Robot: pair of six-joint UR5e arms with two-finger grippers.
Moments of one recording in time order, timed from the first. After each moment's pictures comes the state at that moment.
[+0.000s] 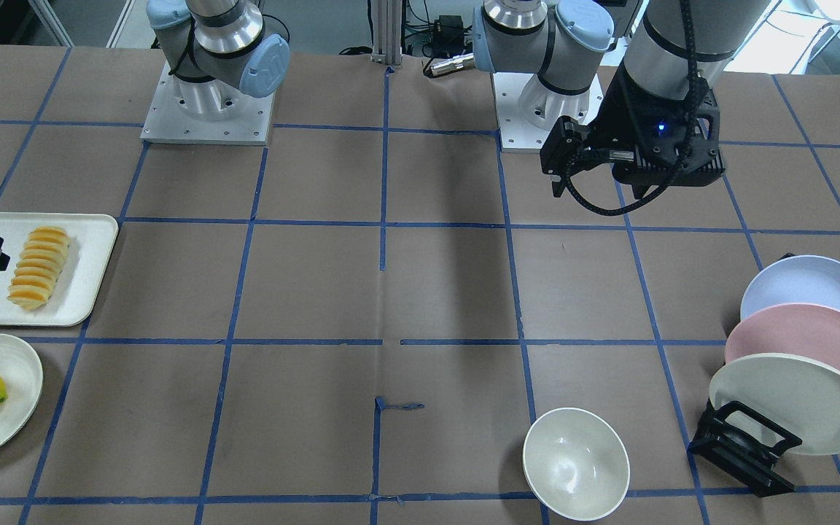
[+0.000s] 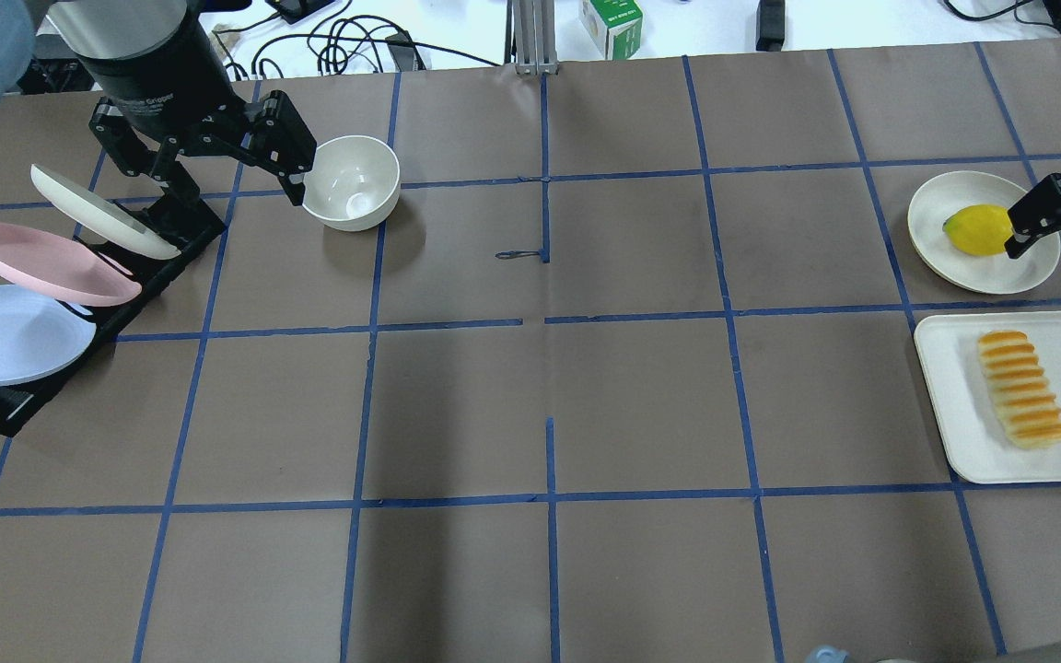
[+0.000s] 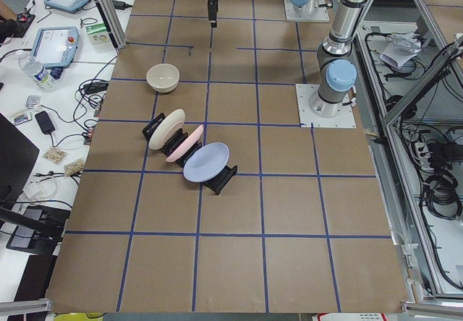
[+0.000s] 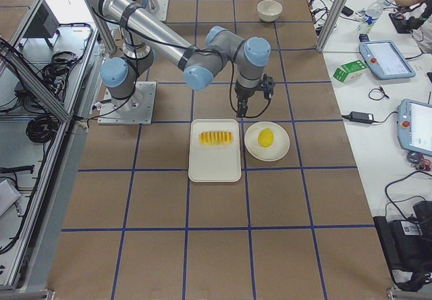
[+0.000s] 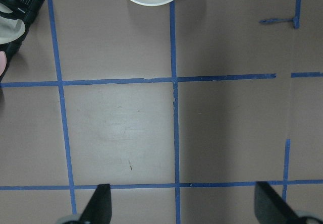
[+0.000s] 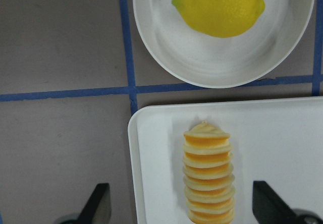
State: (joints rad) left arm -1.58 -1.64 -1.42 -1.69 1.59 0.02; right arm 1.00 -1.33 1.68 -1.80 -1.58 -0.51
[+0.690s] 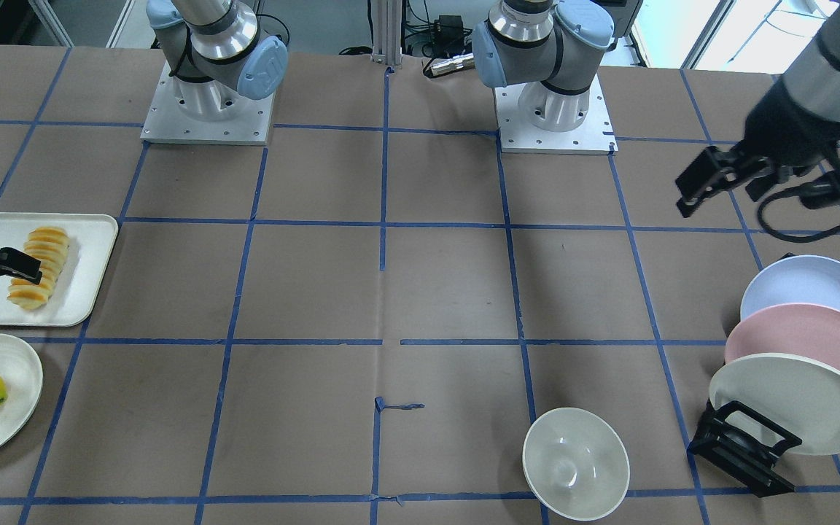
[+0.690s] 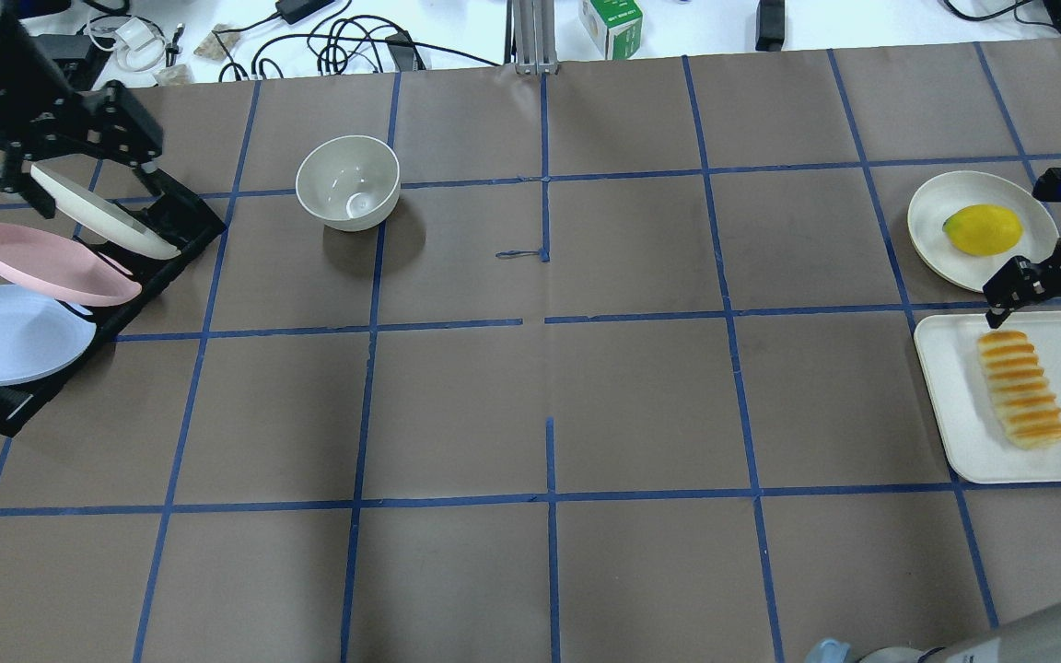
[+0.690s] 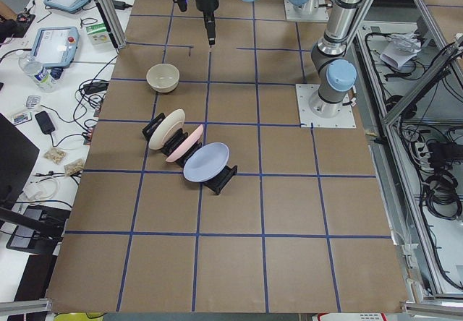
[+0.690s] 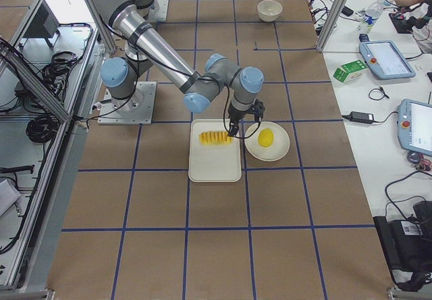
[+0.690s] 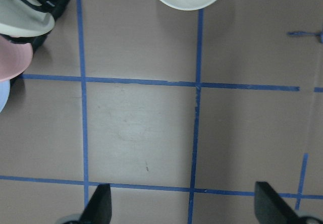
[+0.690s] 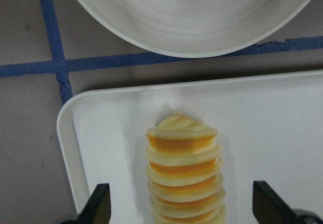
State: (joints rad) left arm -1.23 -1.64 -1.44 -1.69 1.61 0.02; right arm 0.98 -1.28 1.89 -2.06 -1.69 -0.51
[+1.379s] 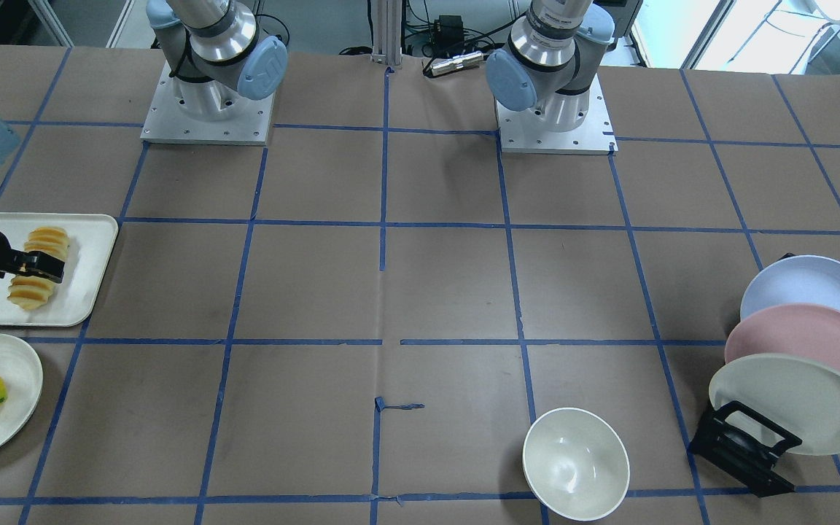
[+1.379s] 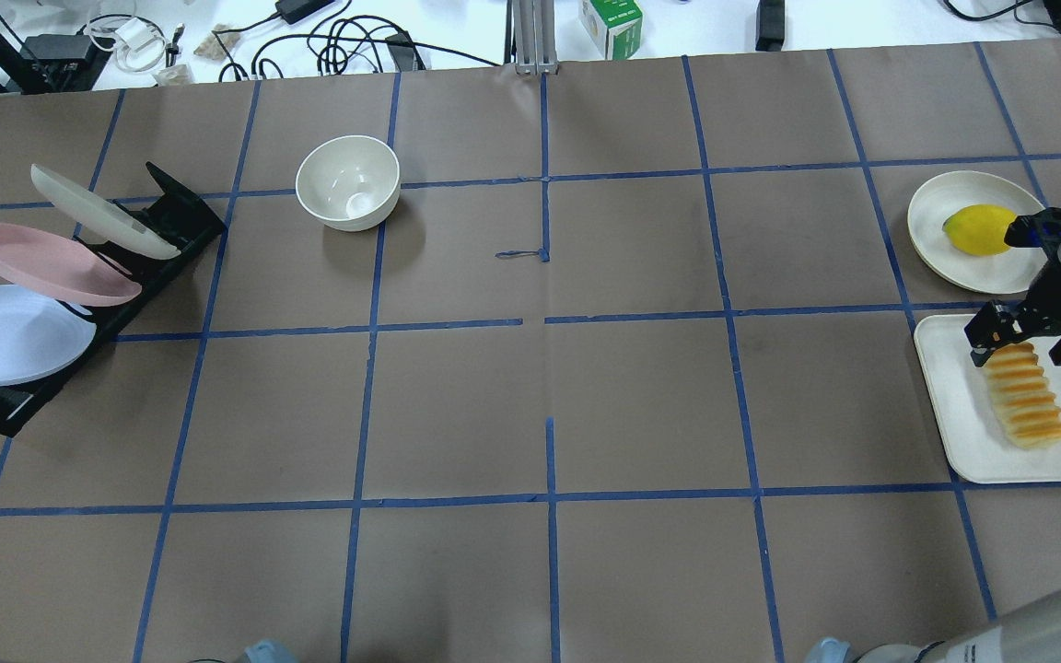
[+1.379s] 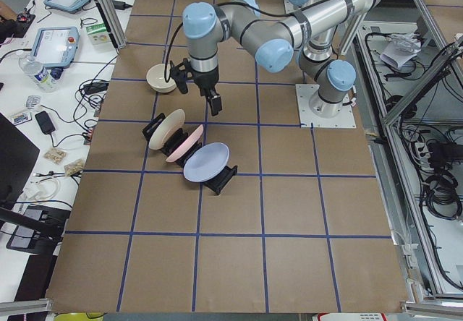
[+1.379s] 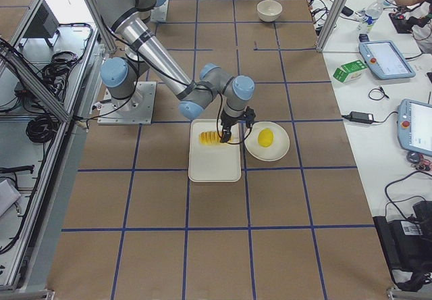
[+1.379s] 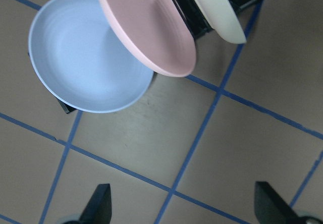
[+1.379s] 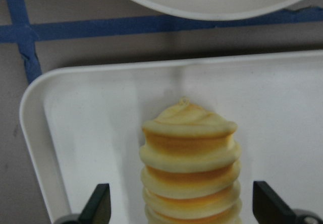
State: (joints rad) left arm -0.87 -1.77 -1.48 -1.40 1.64 0.19; right arm 0.97 -1.24 1.96 -2.14 -1.73 -0.52
